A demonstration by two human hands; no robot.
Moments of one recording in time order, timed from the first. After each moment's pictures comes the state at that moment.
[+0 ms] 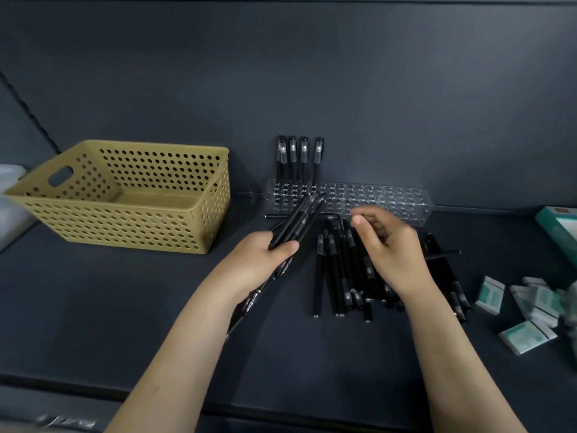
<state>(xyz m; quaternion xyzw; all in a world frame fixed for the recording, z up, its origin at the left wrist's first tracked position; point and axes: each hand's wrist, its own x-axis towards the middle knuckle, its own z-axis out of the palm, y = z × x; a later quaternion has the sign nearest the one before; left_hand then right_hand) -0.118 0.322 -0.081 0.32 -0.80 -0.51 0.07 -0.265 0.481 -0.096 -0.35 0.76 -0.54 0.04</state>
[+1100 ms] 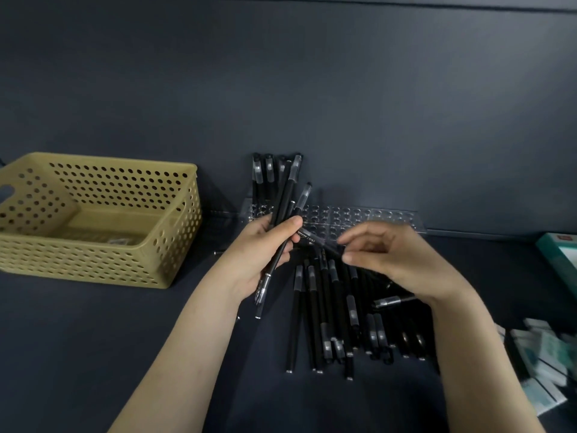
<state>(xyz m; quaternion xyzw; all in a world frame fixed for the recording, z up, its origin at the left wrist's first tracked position) -0.201 0.311 -0.073 0.26 -0.57 -0.77 0.14 -0.326 0.487 -0.057 -0.39 0.75 -0.46 0.27</state>
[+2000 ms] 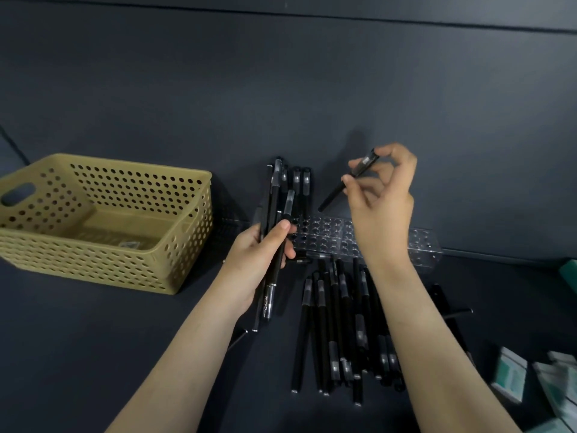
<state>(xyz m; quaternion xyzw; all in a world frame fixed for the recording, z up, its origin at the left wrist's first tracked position) -0.190 0.303 -0.085 0.28 -0.62 -0.69 0.24 -0.326 0.401 -0.051 -0.38 0.65 -0.64 -0.12</state>
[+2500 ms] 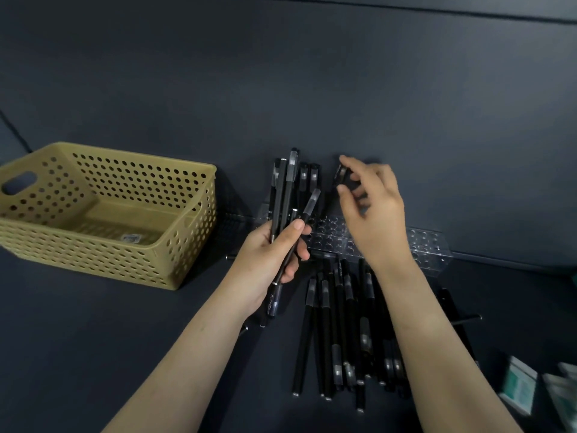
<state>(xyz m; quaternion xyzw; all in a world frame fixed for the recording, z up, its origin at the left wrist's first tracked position) -0.193 0.309 -0.086 0.24 -0.59 -0.74 0.23 -0.343 0.392 -0.074 -0.46 0.71 -0.51 -0.15</state>
